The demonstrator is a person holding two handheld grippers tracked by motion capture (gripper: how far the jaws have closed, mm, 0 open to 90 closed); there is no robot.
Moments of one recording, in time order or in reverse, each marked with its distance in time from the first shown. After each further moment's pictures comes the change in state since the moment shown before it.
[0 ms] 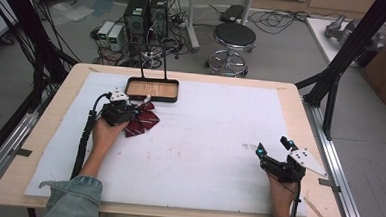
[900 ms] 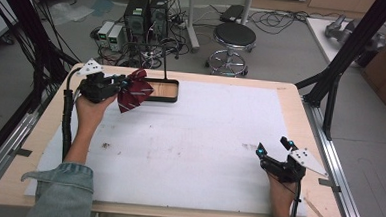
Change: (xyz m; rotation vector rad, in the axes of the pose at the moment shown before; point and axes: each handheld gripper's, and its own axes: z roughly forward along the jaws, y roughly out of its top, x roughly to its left) left arm 0.030 0.069 -0.071 -0.308 -0.066 -0.037; right arm -0.001 0.000 0.000 0.007 0.000 0.010
